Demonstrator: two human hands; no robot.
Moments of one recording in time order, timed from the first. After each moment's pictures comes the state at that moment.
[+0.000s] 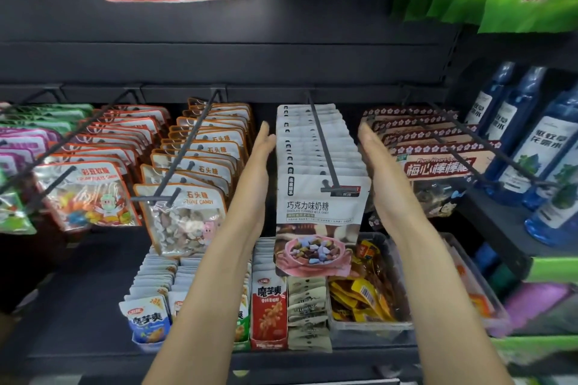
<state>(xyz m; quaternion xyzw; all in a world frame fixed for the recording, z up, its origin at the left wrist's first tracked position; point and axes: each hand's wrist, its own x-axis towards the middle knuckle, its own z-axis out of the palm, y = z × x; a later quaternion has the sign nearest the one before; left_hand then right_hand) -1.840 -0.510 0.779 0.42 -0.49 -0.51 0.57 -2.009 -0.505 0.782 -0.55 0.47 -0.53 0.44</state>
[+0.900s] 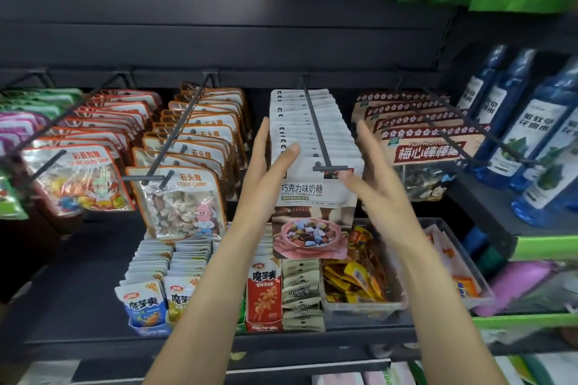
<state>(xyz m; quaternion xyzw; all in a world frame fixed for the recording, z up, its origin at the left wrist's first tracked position) -1.852 -0.485 0.759 0.41 -0.53 -0.47 0.57 -2.019 -0.469 0.756 -0.66 0.43 -0.52 0.33</state>
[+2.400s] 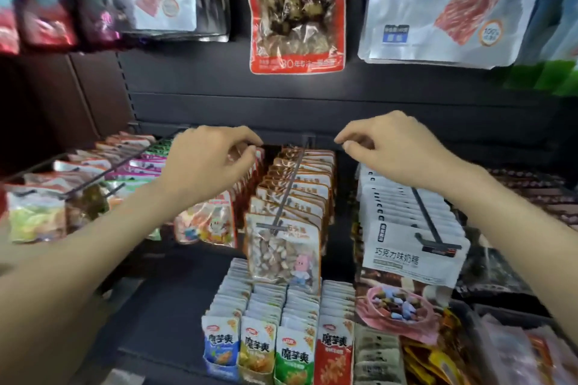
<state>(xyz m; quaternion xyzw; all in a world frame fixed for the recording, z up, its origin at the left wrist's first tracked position) -1.670 -0.464 0.878 0.60 -0.72 0.20 0.28 -1.921 -0.515 0.906 -0.86 0.45 -0.22 -0.03</state>
